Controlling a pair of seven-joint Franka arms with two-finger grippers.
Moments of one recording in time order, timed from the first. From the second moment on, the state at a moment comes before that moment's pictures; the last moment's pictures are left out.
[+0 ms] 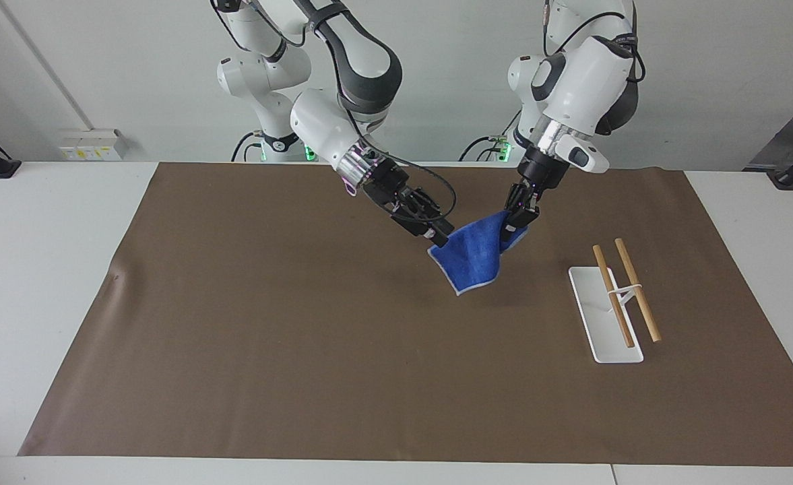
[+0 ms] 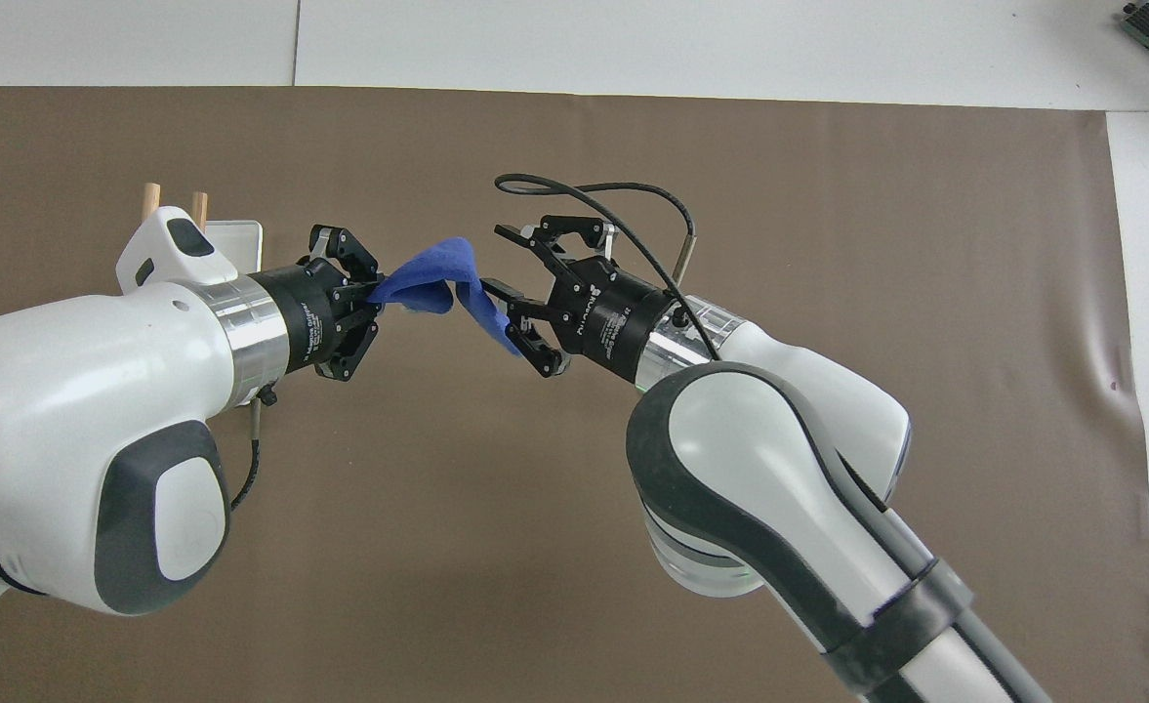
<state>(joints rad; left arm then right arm) -0.14 -0.12 -0.27 -2.08 -0.38 2.48 -1.47 0.34 0.17 0.30 -1.87 1.64 2.93 0.58</state>
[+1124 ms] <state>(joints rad) -0.11 -0.10 -0.11 -1.96 -0.01 2.15 -0.75 0.21 0.18 0.29 -2.01 1.30 2.97 -0.26</state>
